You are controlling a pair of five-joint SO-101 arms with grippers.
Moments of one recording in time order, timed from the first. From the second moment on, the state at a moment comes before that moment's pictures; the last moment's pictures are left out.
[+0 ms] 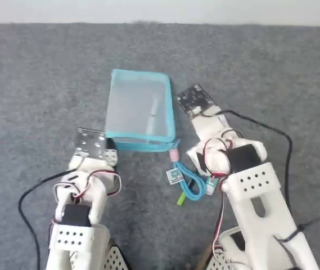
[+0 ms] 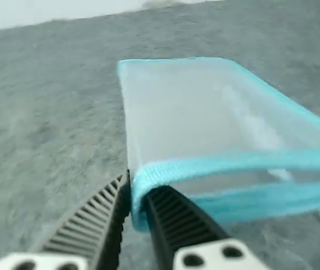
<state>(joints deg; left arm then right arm) -0.1 -84.0 93.6 34.5 -2.5 -21.5 -40.0 44.1 67.3 14.0</state>
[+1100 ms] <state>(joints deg) -12.7 -84.0 85.1 40.4 -15.3 -18.8 -16.4 40.6 65.1 11.6</state>
